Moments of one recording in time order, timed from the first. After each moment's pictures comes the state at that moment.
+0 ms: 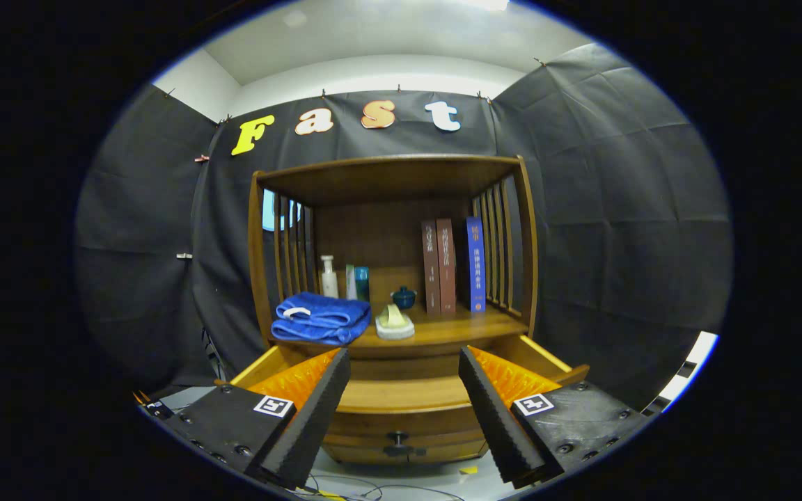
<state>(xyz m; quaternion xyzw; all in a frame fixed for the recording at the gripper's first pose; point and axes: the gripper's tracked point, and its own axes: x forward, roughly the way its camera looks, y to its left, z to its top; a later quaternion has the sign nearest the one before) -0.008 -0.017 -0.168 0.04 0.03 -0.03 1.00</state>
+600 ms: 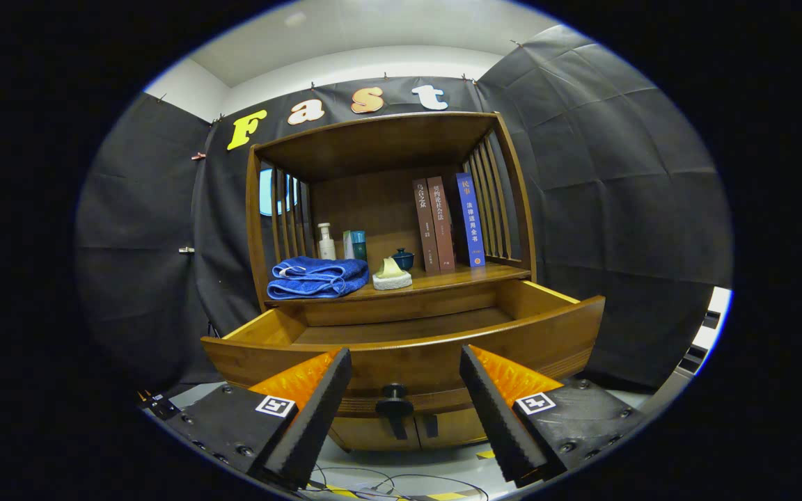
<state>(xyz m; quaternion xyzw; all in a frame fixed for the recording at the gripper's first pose) -0.016 -0.024 -0.255 0.07 0.04 -0.03 1.00</state>
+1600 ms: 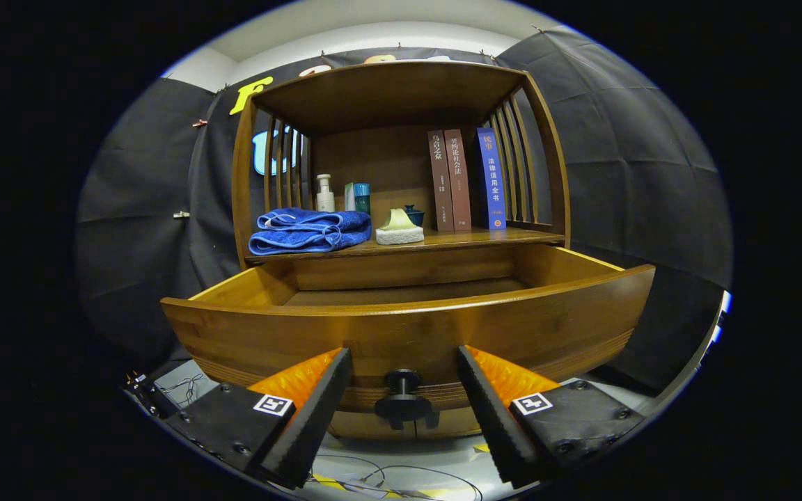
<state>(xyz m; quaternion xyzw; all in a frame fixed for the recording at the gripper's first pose) 0.053 -0.008 -0.313 0.05 0.11 -0.01 0.99</state>
